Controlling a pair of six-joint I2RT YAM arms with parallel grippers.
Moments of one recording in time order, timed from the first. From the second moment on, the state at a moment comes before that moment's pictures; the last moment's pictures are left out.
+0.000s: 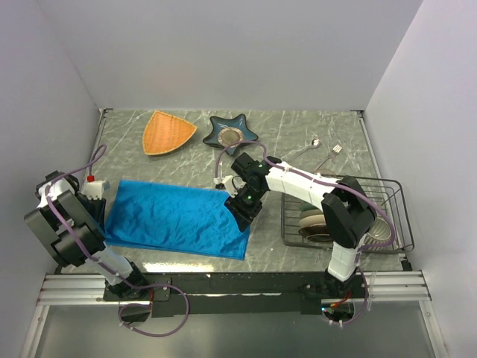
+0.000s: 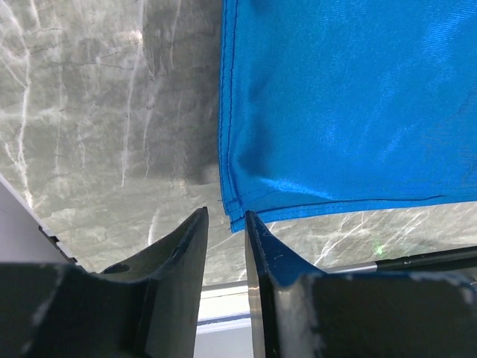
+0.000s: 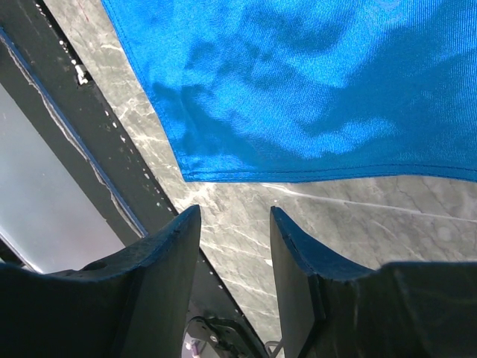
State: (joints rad) left arm 0.70 1.59 0.99 -0.95 0.16 0.74; right arm 0.77 1.80 1.32 -0.90 -0.50 -0.18
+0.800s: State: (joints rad) left arm 0.70 1.63 0.99 -0.94 0.17 0.74; right arm 0.77 1.80 1.32 -0.91 -0.49 -0.18
